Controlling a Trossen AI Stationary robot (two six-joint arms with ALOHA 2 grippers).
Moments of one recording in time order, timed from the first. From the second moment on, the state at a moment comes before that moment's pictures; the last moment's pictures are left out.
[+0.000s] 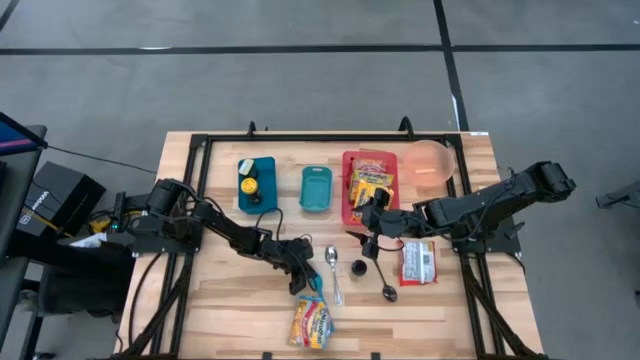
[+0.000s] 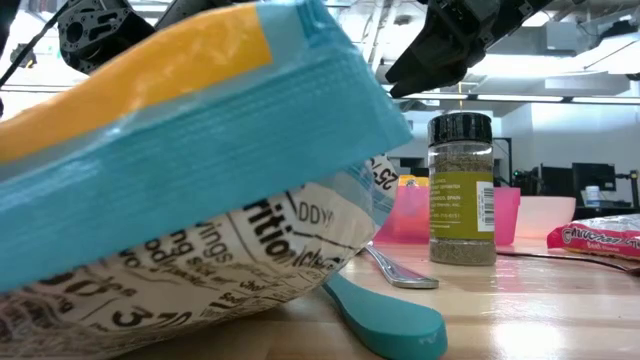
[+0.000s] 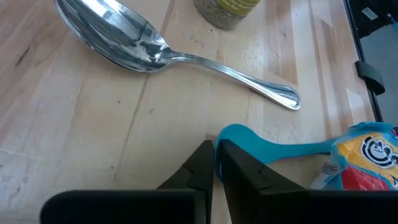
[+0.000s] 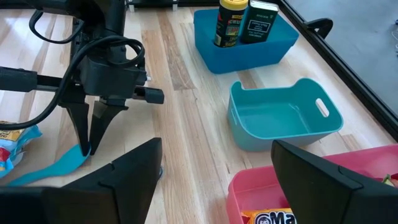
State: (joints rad) left arm -0.28 1.87 0.74 0.47 0.02 -0.63; right arm 0.25 1.33 0.85 -0.15 0.47 0.20
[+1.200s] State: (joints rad) left arm -0.26 1.81 0.74 0.45 -0.01 -0.56; right arm 0.25 1.33 0.85 -0.16 0.47 0.20
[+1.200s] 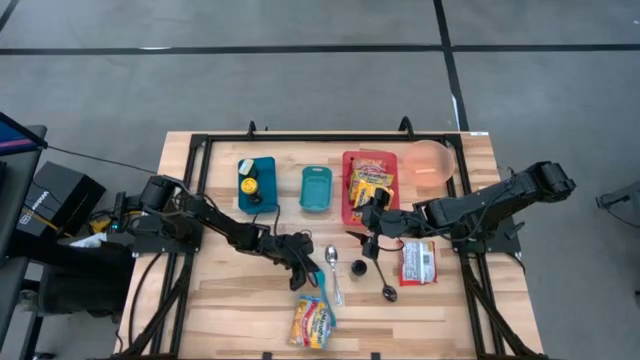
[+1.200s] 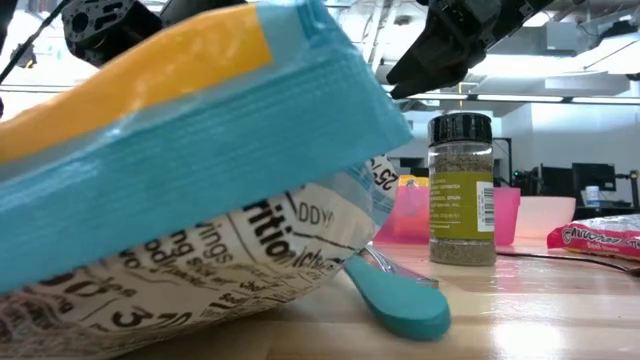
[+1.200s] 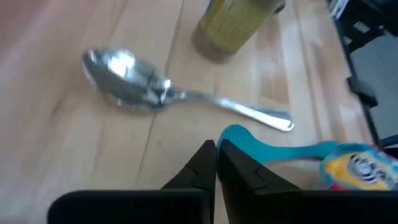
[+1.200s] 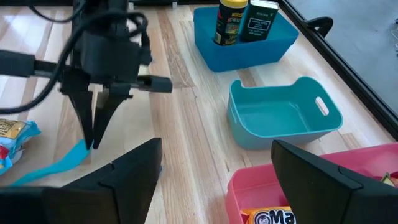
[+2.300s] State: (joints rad) left arm -0.09 1.38 0.74 0.07 -0.09 -0.31; right arm 0.25 1.33 0.85 -0.16 0.47 0.20
